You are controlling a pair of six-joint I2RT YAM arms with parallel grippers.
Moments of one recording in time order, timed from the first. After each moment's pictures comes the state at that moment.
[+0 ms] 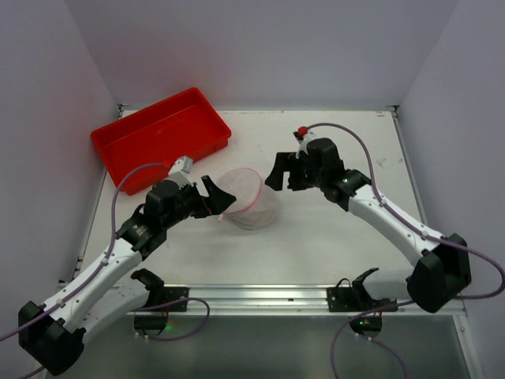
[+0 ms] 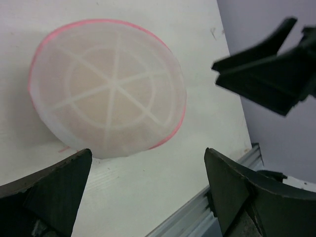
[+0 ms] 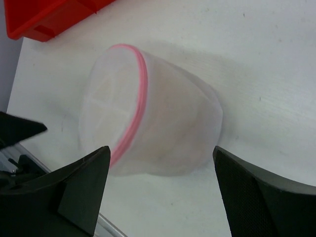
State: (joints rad) left arm -0.55 0.81 0.59 -0.17 0.17 -0.77; right arm 0.56 1.37 1.10 -0.34 -0.17 0.46
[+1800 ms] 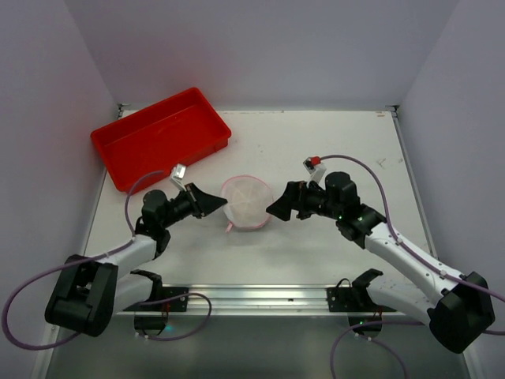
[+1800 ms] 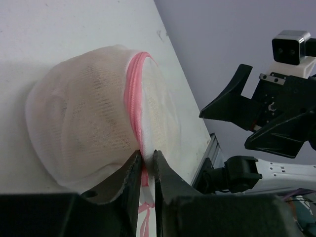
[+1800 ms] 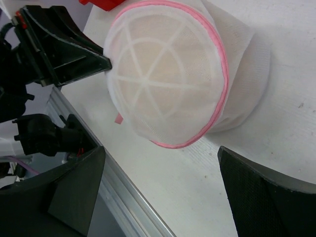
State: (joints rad) left arm -0.24 1.17 0.24 0.79 0.68 -0.89; right arm 0.57 1.00 0.66 -0.08 -0.39 0.59
